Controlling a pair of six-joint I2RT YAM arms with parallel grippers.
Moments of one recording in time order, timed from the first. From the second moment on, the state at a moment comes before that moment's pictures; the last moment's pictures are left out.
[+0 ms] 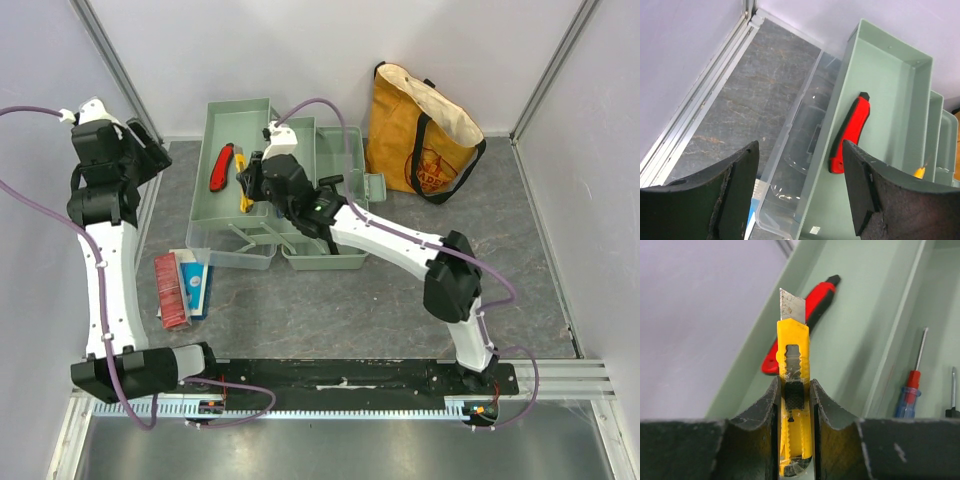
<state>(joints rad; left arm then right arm) 0.18 1.23 1.56 -0.71 -0.07 -0.35 0.98 2.02 1.88 -0.02 0.33 0.55</state>
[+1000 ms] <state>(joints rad) 0.27 1.51 1.48 -0.75 0.19 -0.21 0.96 1.85 1.83 -0.16 0.57 0.42</state>
